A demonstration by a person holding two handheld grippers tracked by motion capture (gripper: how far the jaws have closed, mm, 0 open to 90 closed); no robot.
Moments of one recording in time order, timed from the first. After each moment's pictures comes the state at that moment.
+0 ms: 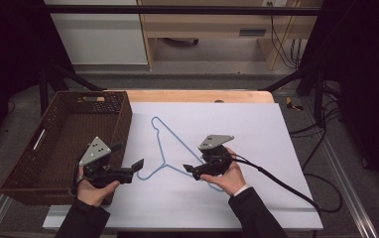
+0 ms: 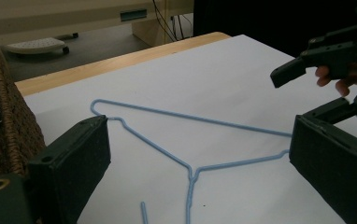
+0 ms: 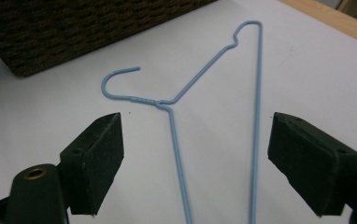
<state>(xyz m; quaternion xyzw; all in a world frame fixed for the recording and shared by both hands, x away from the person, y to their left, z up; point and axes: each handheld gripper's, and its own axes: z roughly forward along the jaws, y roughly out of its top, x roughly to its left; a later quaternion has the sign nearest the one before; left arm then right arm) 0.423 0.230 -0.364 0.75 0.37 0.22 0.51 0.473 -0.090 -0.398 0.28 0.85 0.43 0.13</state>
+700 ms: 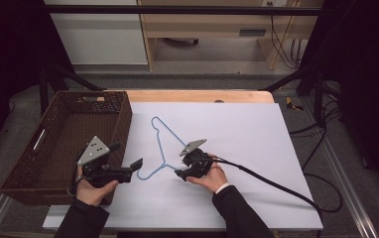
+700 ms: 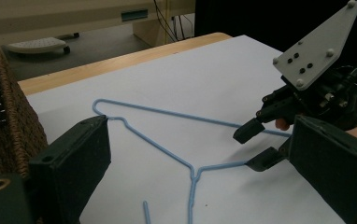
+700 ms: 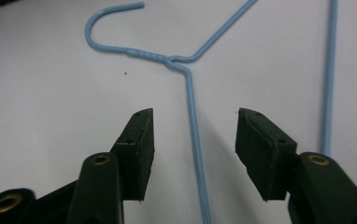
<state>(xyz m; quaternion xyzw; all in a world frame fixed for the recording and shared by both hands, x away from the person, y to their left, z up) 0.423 0.232 -0.364 0.75 0.37 0.22 0.51 0.498 -0.049 -0.453 0.27 0.89 0.35 0.08</state>
